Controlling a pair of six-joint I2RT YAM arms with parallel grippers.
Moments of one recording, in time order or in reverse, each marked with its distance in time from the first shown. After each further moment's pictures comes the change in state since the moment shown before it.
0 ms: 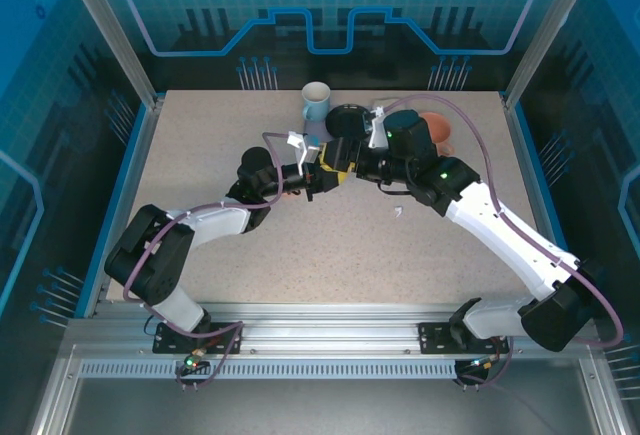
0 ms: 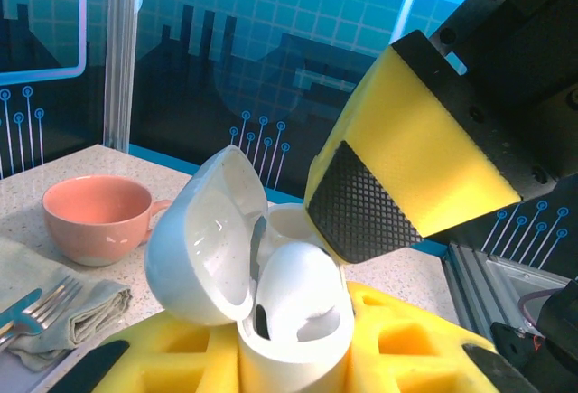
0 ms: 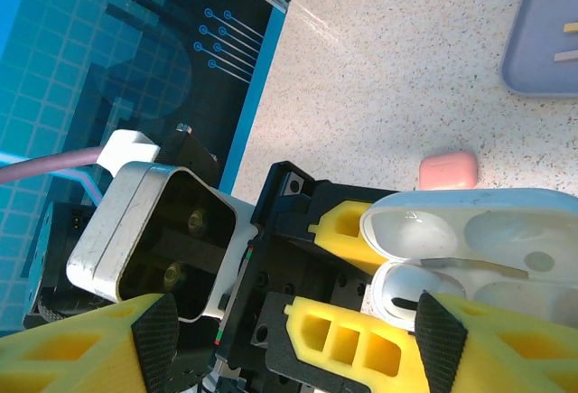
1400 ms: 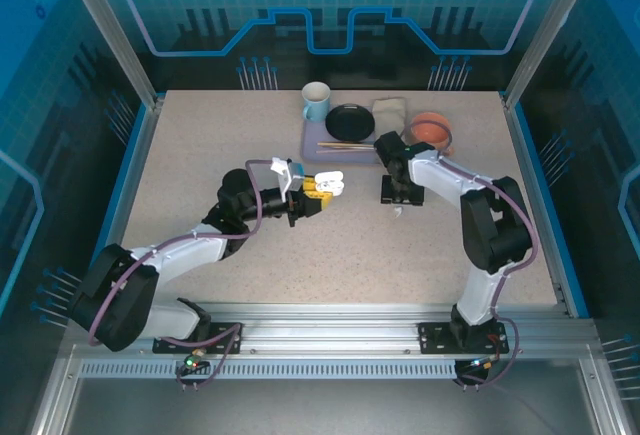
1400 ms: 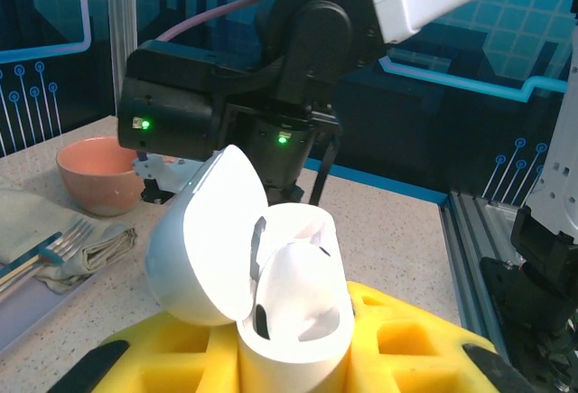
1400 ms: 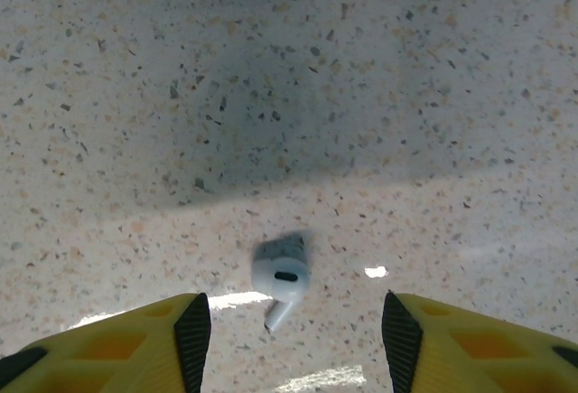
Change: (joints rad) left arm 0.000 -0.282 -0.230 -0.167 -0.021 0.156; right arm -0.238 0.529 -0.005 -0.417 0.494 -0.263
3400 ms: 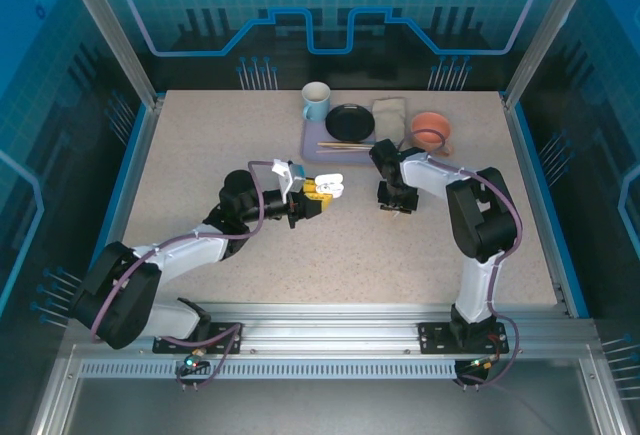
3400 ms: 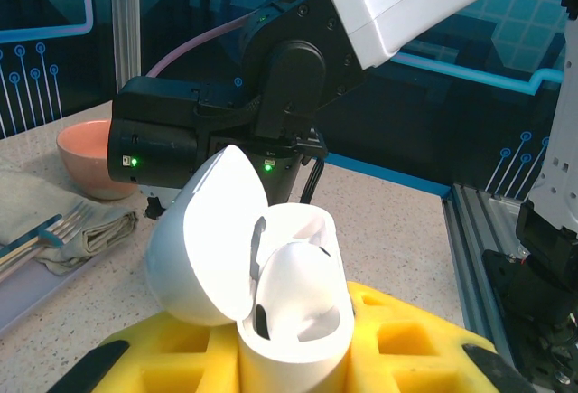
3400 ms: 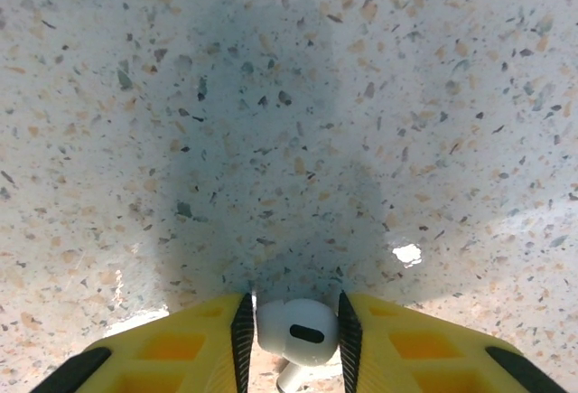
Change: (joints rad) left arm 0.000 0.015 -0.007 -0.004 -0.007 0.000; right arm 0.004 0.083 -0.027 0.047 -0.035 0.132
